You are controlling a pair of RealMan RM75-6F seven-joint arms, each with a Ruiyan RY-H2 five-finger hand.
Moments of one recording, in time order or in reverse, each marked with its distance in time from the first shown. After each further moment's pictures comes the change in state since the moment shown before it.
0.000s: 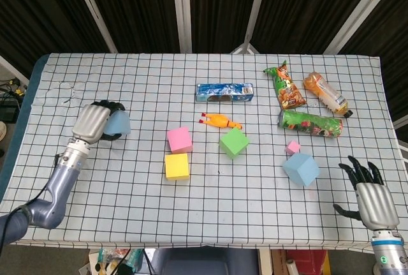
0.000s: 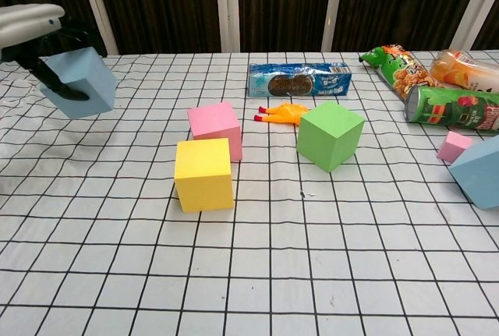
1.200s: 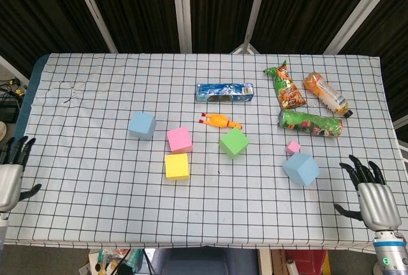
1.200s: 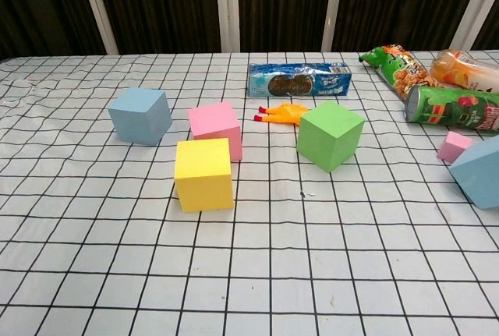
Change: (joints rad) left arm 0.517 0.359 0.234 -0.437 0.090 0.523 0.197; right arm -0.004 0.009 -0.006 -0.002 -0.028 0.018 0.022
